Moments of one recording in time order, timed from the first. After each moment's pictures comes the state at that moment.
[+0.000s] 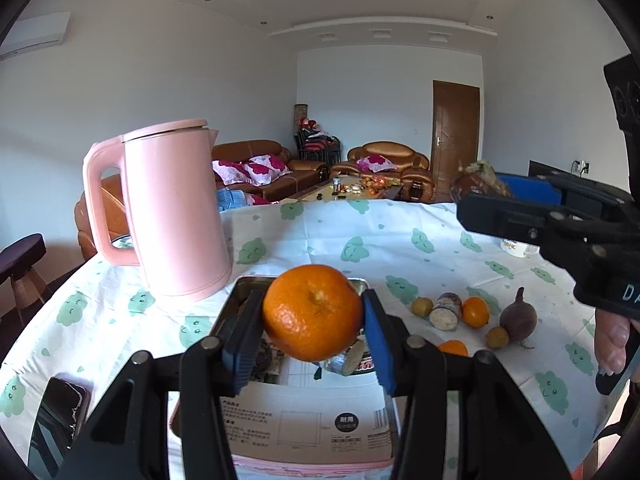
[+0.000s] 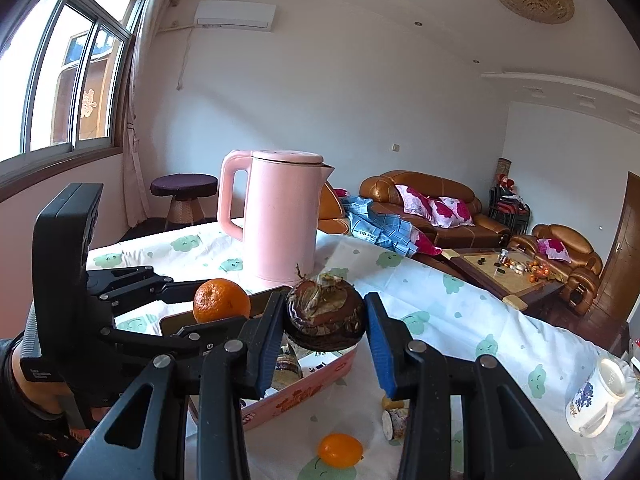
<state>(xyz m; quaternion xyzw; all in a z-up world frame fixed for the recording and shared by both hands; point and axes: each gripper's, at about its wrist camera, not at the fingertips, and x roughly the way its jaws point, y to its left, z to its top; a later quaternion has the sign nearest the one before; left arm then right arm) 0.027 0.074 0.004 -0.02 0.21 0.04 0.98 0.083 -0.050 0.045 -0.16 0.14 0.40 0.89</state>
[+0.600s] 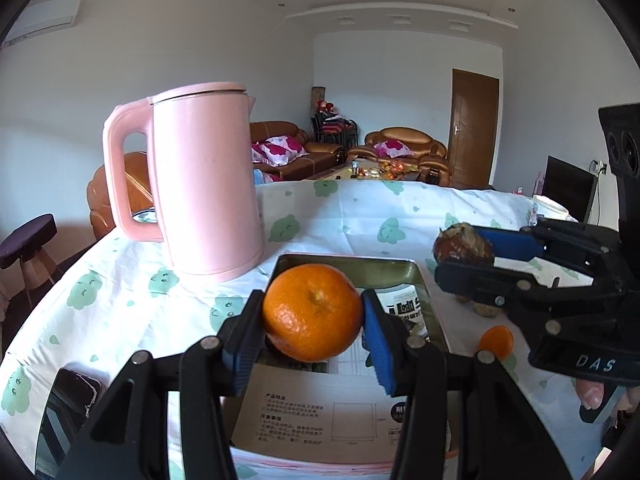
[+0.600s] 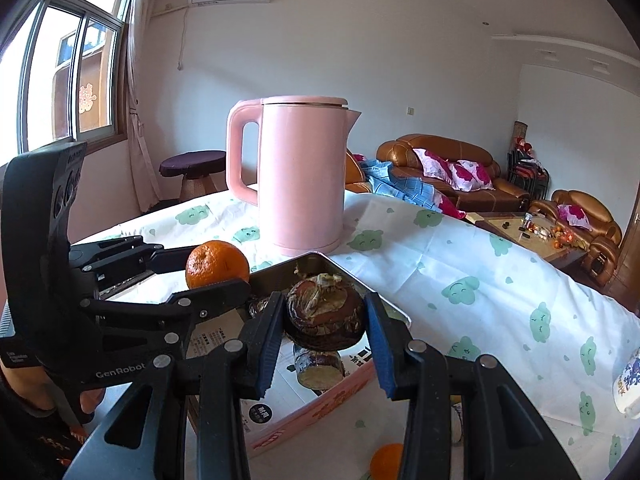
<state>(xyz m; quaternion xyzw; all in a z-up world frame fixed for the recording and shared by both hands) 0.038 0.114 -0.013 -0.03 0.24 0.07 0.97 0.107 0.001 0.000 -0.15 0.21 0.42 0.87</state>
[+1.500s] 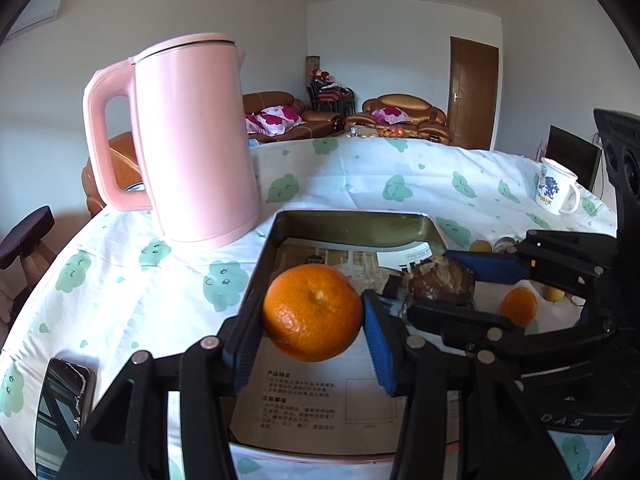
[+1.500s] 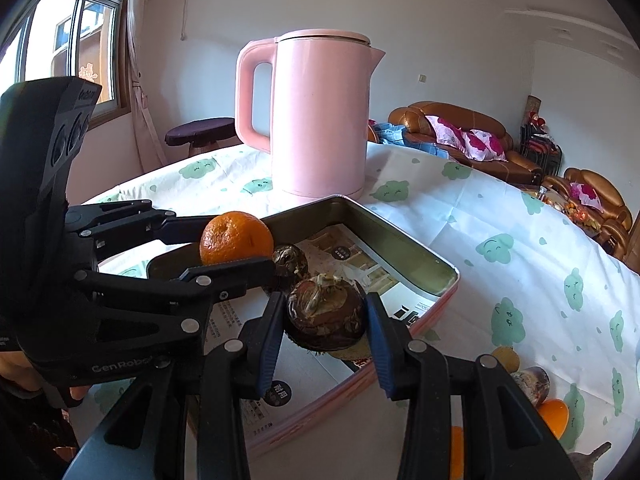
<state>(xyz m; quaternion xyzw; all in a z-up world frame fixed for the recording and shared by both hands) 0.055 0.115 -0.038 -0.01 0.30 0.06 0.95 0.109 0.026 -0.043 -0.17 0.27 0.43 0.85</state>
